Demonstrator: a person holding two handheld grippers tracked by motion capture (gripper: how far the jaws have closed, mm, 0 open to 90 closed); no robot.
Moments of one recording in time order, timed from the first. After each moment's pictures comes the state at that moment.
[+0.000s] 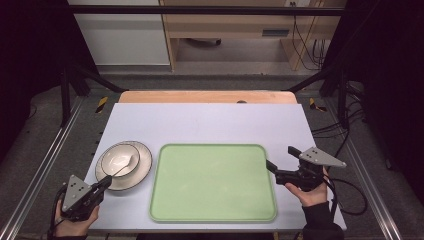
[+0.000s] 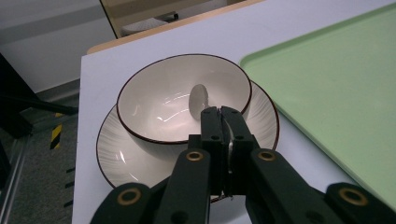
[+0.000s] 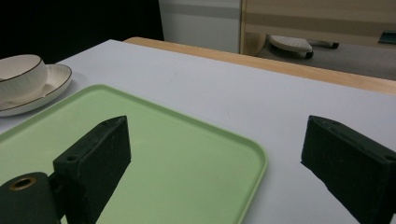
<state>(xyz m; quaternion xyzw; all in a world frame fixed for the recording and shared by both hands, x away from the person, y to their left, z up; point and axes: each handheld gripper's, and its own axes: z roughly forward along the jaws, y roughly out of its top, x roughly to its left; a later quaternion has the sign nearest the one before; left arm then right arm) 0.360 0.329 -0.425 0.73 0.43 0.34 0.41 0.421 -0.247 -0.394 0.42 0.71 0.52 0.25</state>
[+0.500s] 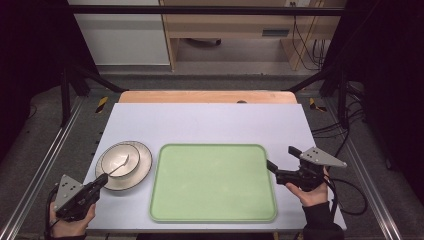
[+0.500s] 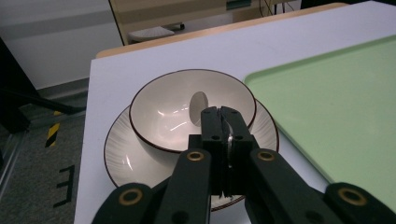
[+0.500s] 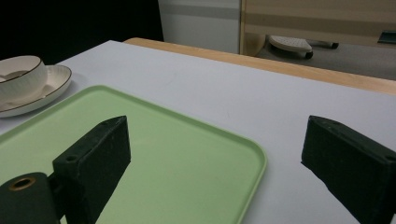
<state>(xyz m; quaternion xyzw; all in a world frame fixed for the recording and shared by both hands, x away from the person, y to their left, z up) 0.355 0.334 -0.415 0.70 0.45 0.34 0.44 0.420 -0.248 -0.393 0.42 0.70 0.52 0.25</state>
